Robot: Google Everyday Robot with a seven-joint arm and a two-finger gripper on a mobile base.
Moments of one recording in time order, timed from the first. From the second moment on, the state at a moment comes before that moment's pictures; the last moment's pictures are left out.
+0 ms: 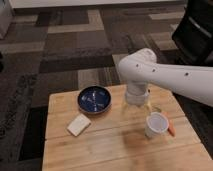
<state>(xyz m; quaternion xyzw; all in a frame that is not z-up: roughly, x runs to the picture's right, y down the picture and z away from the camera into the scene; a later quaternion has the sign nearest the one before) 0.163 0.104 0.645 -0.20 0.34 0.69 0.61</state>
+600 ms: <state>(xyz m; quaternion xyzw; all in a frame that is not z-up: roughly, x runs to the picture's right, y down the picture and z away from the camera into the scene) 0.162 0.104 0.645 -0.20 0.34 0.69 0.61</state>
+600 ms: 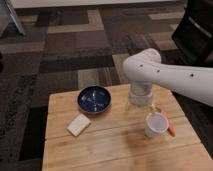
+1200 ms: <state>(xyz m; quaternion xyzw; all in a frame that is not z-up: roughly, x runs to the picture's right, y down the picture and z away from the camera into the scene) 0.162 0.128 0.674 -0.23 0.33 0.70 0.58</state>
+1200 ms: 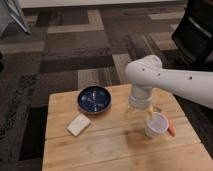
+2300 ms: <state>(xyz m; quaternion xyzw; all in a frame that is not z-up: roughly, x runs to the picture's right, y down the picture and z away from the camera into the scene) 0.178 0.135 0.707 -0.24 0.33 0.70 0.58</state>
